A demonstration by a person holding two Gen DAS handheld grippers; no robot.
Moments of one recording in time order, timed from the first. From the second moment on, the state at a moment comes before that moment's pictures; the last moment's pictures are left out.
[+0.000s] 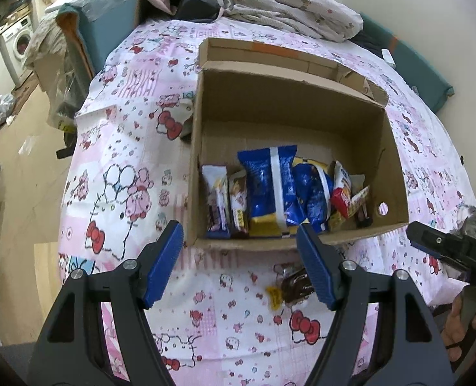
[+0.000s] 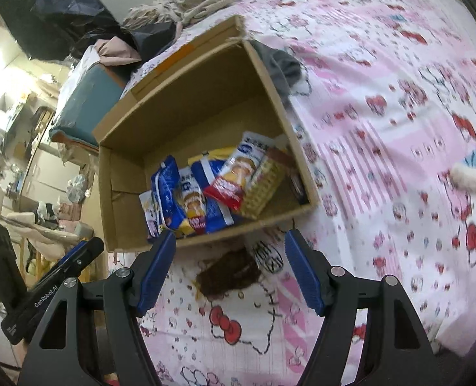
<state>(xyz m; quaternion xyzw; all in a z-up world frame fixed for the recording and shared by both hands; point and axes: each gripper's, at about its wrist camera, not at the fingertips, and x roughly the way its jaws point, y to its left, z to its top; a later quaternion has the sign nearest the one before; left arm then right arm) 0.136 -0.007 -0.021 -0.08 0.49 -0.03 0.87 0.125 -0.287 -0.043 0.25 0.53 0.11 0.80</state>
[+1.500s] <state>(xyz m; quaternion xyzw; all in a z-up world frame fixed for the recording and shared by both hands) 0.136 0.021 -0.115 -0.16 0.64 0.02 0.75 0.146 -0.226 -0.111 0.24 0.62 0.15 0.73</state>
